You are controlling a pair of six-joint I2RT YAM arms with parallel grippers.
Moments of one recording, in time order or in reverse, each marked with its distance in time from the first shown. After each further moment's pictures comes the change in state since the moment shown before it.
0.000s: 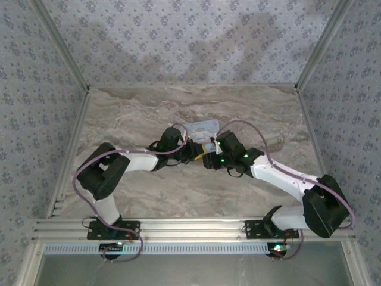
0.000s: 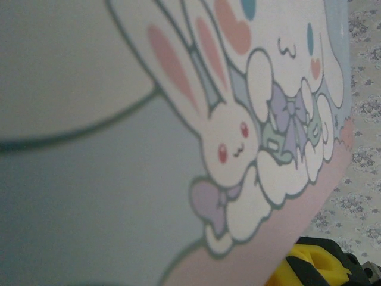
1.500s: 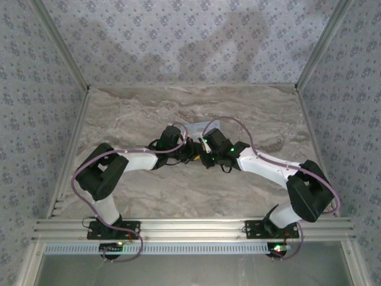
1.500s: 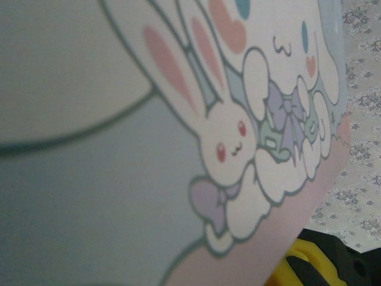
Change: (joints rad) left arm 0.006 -0.013 0.014 -0.040 0.031 0.000; right arm 0.058 0.169 0.129 -0.045 0.130 -0.191
